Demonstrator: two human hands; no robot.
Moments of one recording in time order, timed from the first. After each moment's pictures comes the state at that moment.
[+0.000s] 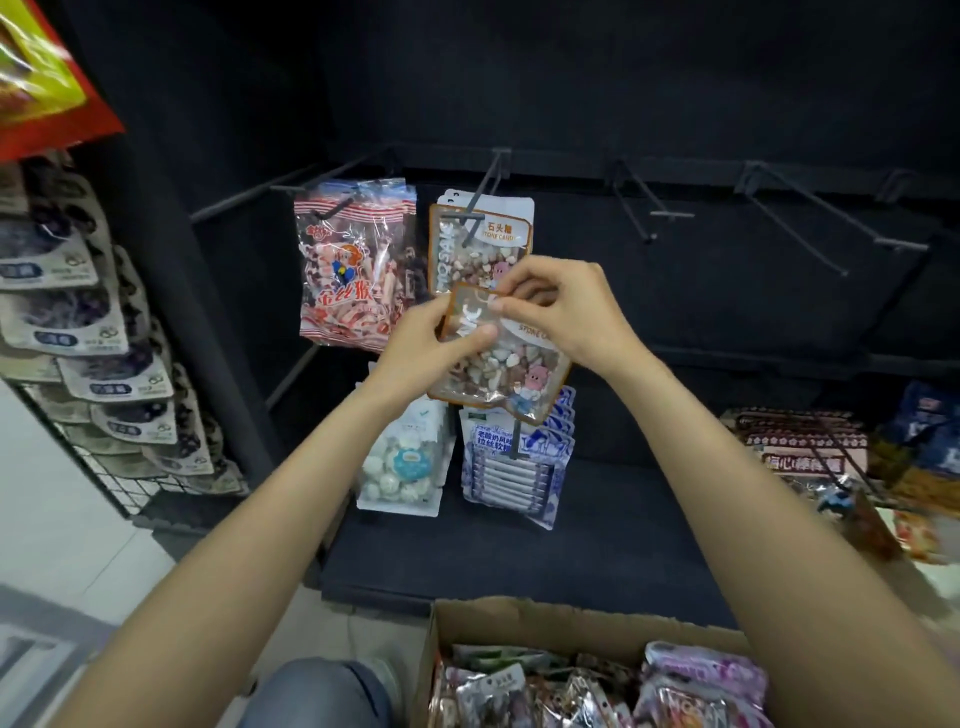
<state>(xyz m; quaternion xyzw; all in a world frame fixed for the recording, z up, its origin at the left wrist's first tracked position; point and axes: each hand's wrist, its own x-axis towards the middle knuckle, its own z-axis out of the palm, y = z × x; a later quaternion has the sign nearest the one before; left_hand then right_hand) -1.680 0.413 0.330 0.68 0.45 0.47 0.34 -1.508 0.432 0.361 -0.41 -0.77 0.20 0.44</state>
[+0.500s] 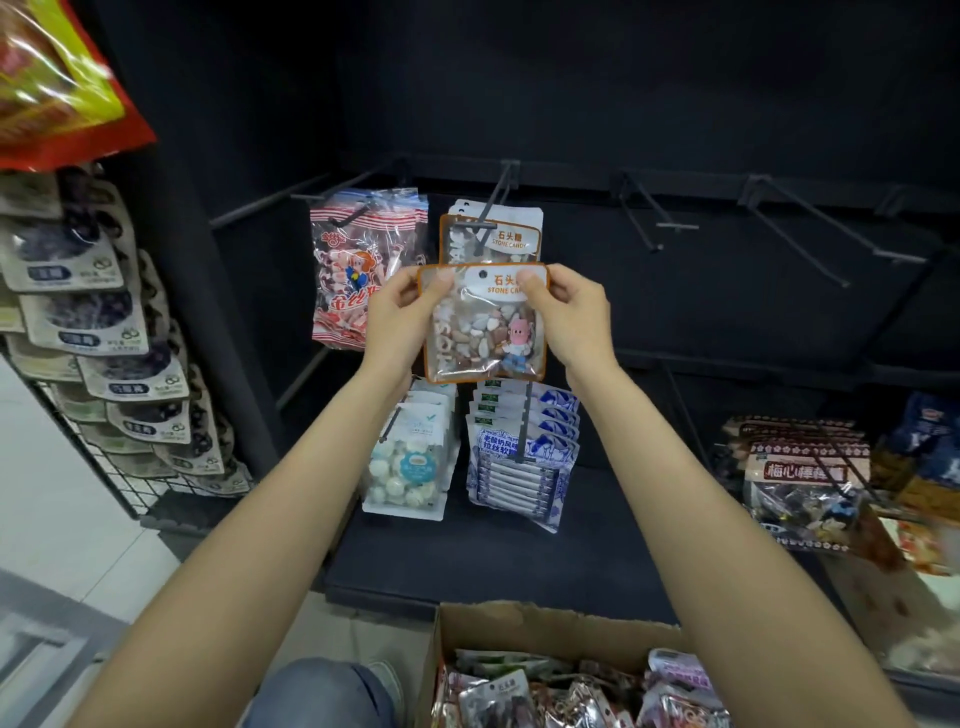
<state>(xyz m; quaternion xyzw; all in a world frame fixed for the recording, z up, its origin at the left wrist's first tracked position) -1.691 0.428 0.341 0.50 0.46 0.63 0.38 -1.530 0.434 0.348 -0.48 -0.59 0.32 0.57</state>
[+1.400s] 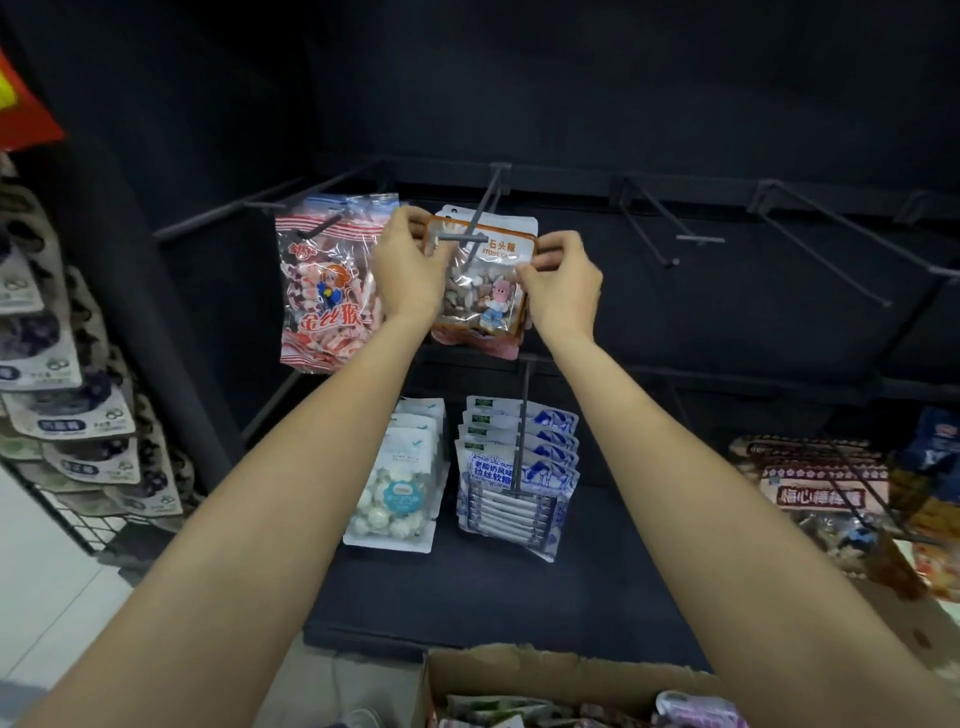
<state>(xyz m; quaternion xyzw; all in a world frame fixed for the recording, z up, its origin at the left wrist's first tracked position) -1.676 0.551 0.356 0.54 0.57 0.60 0.13 -1.535 0.530 0.348 -0.57 -0.56 0.17 0.57</state>
